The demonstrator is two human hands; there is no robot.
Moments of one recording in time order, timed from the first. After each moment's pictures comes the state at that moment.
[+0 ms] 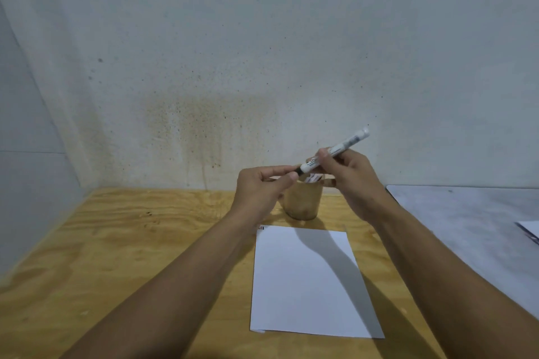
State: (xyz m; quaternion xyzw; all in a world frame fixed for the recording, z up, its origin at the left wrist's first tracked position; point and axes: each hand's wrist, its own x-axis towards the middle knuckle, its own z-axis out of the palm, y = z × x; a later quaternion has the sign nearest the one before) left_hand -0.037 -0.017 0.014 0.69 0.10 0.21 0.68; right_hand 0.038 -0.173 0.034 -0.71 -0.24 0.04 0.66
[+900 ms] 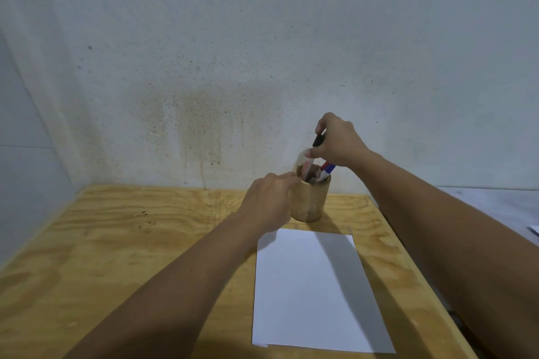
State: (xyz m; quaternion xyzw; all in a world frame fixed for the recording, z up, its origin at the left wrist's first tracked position) left_hand -0.006 -0.008 -0.014 0.97 -0.02 0.17 0.18; right_hand 0.114 -0.126 0.062 -0.93 -0.22 -0.08 0.27
